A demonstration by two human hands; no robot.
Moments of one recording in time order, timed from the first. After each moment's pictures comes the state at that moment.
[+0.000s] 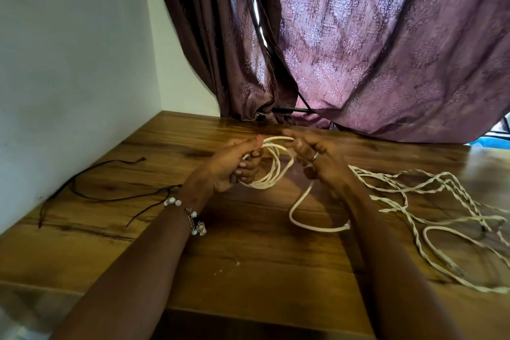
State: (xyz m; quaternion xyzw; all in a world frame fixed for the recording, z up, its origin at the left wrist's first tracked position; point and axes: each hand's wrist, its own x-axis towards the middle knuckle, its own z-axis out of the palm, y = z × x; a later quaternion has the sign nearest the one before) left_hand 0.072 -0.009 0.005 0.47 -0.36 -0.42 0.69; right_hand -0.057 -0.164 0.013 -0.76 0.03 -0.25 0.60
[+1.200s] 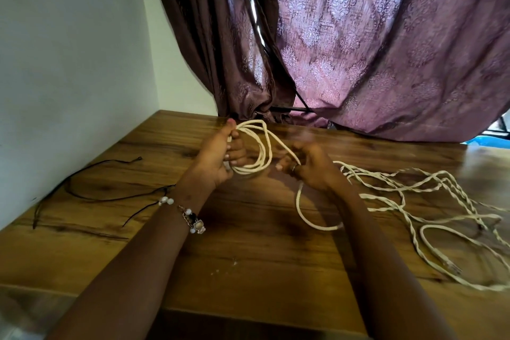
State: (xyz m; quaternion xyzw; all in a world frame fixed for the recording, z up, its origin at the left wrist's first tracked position) left_hand 0.076 -0.014 0.020 0.38 -0.16 -0.37 0.83; right_hand -0.044 -0.168 0.008 -0.89 0.07 -0.19 0.42
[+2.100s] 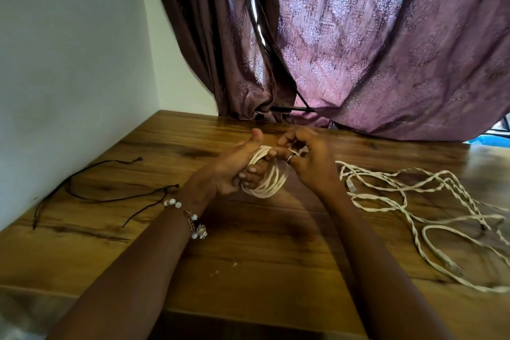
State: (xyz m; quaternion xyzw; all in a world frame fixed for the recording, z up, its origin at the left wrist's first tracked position) left_hand 0.064 -0.018 0.004 0.49 -0.35 -0.47 0.64; right_hand -0.038 -0.157 0.007 -0.84 -0.01 -0.43 0.33
